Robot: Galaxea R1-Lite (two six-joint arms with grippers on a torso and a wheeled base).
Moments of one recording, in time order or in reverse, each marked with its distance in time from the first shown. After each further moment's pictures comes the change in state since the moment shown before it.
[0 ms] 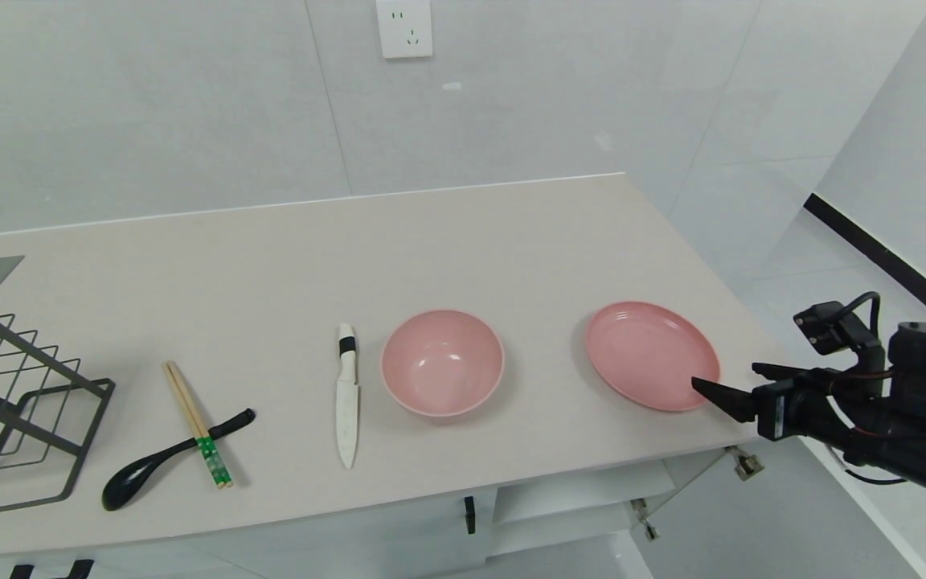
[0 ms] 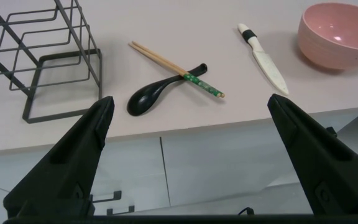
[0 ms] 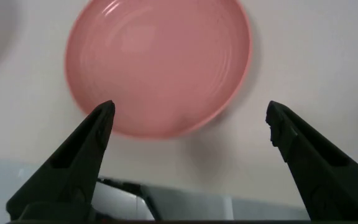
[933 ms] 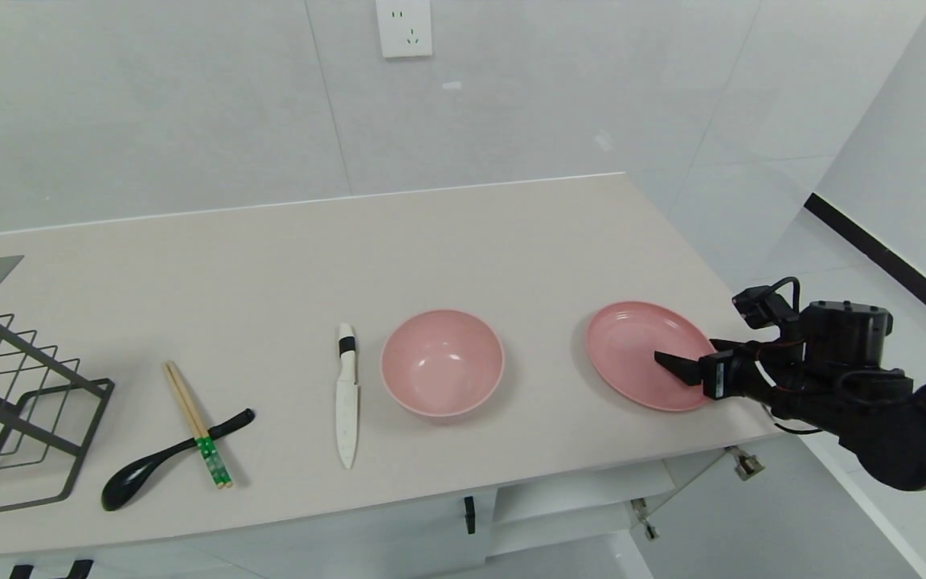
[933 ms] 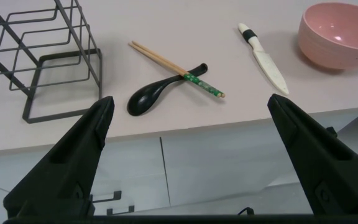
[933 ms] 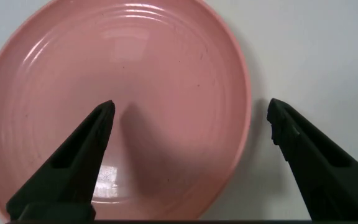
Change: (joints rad) left arm 0.000 0.000 0.000 0.000 0.000 0.000; right arm 0.001 0.283 -0.248 -0.041 0.001 0.000
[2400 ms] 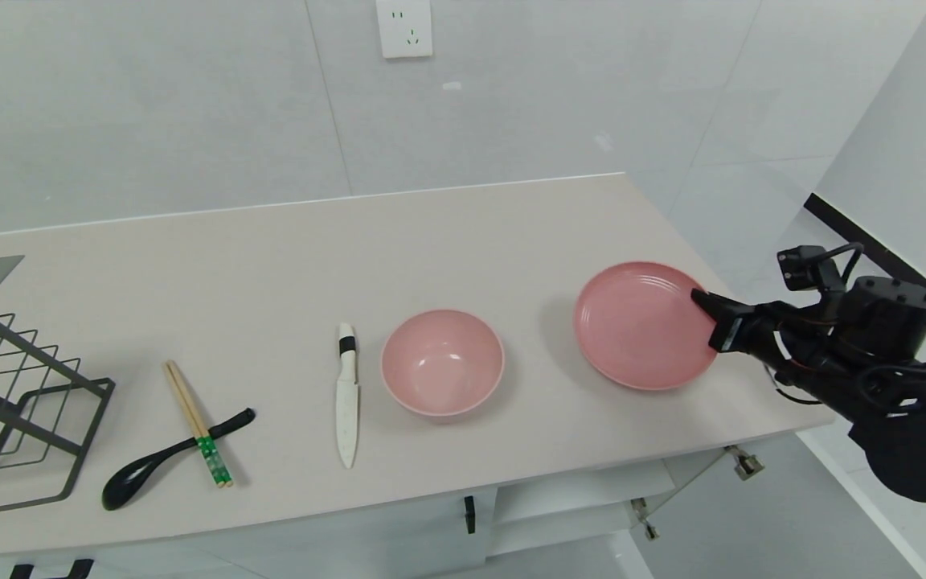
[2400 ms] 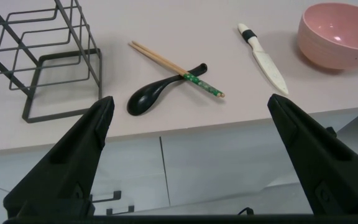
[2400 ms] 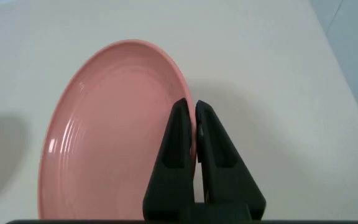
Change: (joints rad) left arm 0.000 0.000 0.000 0.000 0.000 -0.002; right arm 0.035 -0.072 0.049 -0.311 -0.054 0.196
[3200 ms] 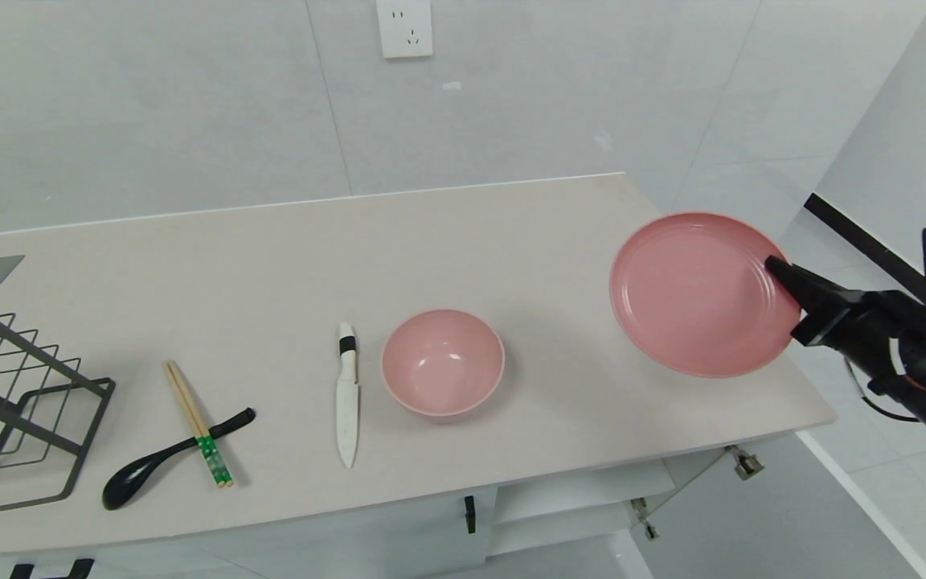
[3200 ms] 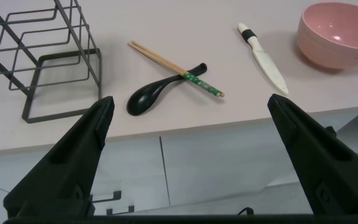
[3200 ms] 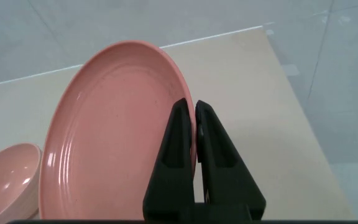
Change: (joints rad) left arm 0.000 0.000 0.000 0.000 -0.006 0.010; right arm -0.029 -0.286 0.235 -0.180 0.006 0.089
